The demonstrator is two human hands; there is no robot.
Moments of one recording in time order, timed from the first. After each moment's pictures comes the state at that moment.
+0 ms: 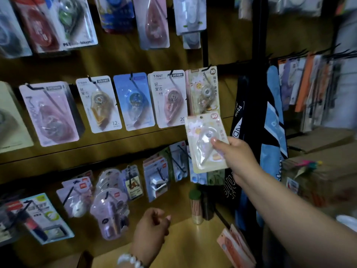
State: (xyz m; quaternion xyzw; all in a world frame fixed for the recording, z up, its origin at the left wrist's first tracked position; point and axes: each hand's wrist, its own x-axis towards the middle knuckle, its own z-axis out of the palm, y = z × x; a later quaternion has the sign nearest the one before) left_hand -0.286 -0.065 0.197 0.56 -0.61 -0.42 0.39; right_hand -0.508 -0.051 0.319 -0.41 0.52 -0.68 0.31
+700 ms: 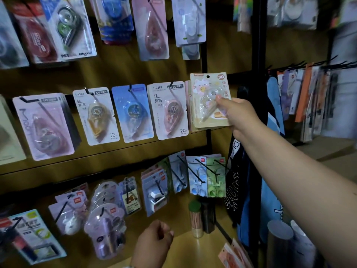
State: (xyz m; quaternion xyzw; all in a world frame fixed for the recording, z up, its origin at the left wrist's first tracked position) left_hand -0.293 -0.093 0.190 0.60 -0.65 -0.36 0.31; right_hand -0.535 -0.099 0.422 -0.42 0.45 -0.74 0.27
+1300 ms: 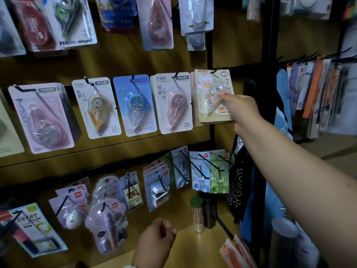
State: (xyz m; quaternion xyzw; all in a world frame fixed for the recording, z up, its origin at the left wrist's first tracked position) left_hand -0.291 -0.100 0.176 0.58 -0.66 -0.36 0.32; right_hand -0.537 -0.124 0.417 -0.37 0.47 -0.76 0.26
